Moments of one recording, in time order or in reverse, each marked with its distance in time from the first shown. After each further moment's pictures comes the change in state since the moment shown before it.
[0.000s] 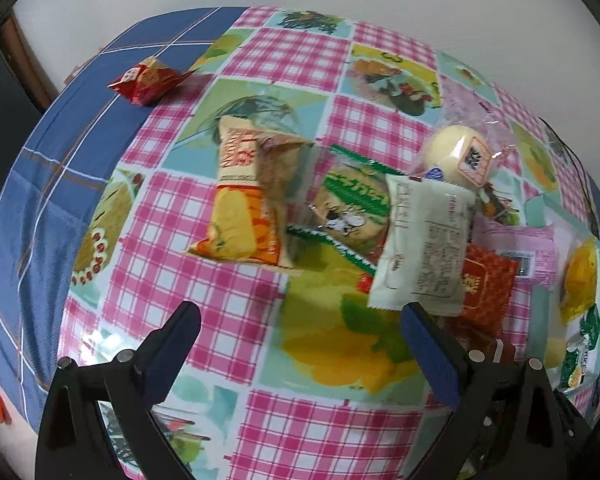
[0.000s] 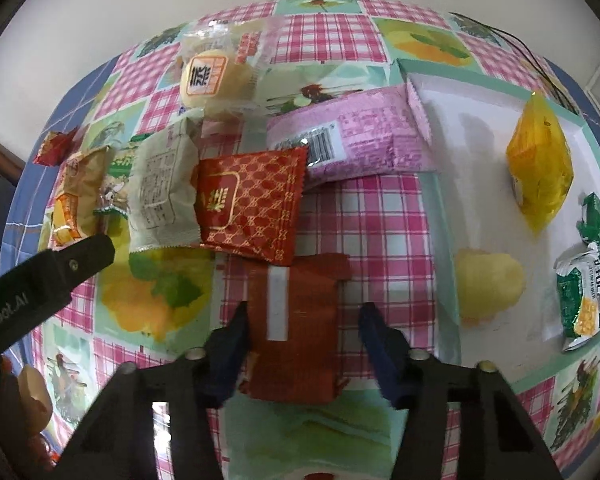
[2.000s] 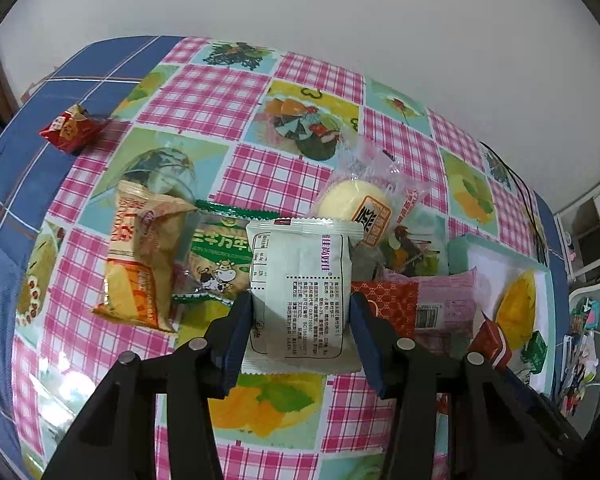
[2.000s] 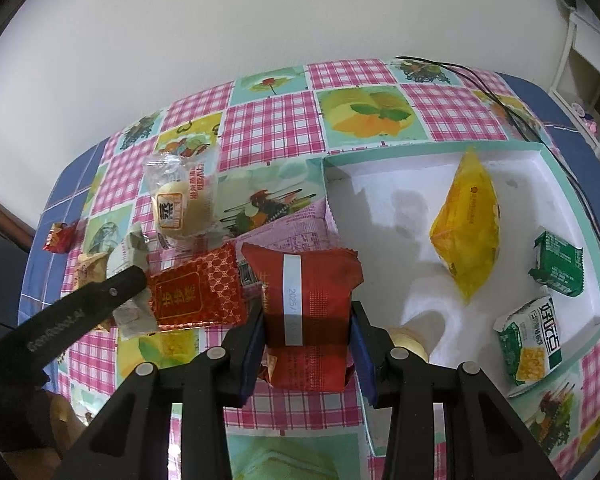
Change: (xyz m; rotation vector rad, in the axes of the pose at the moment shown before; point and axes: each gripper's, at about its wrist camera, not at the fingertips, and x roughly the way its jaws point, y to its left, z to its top) left arm -0.011 -0.042 0.030 0.011 -0.070 -0.188; right arm -0.051 -0.050 0.036 0.132 -0.169 0.013
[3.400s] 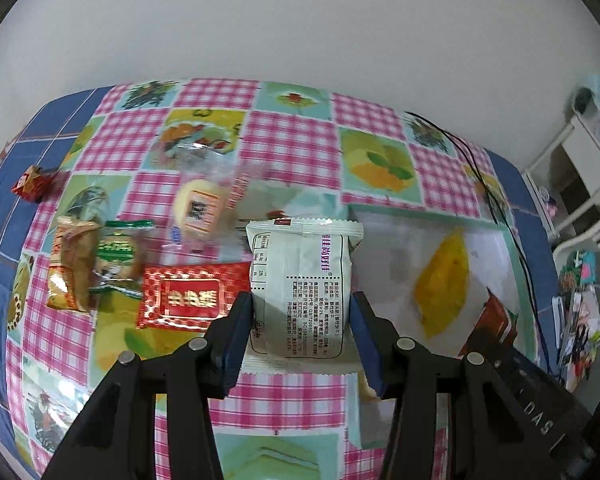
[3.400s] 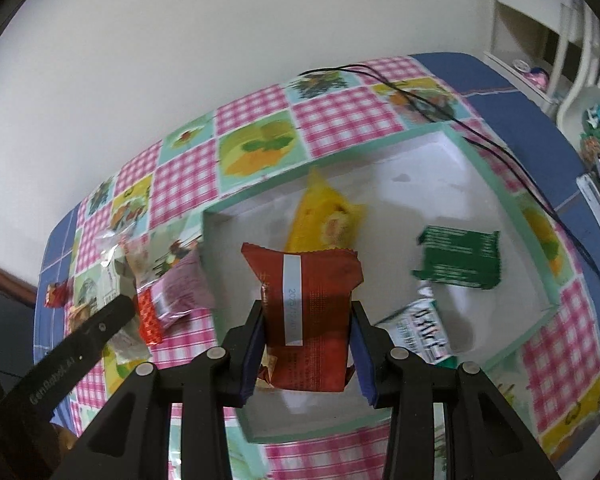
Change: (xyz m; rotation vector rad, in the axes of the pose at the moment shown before) left arm -0.016 -0.126 -0.038 0.183 -0.038 -0.003; right arm -0.044 -0.121 0.005 0.207 -0.036 -0.006
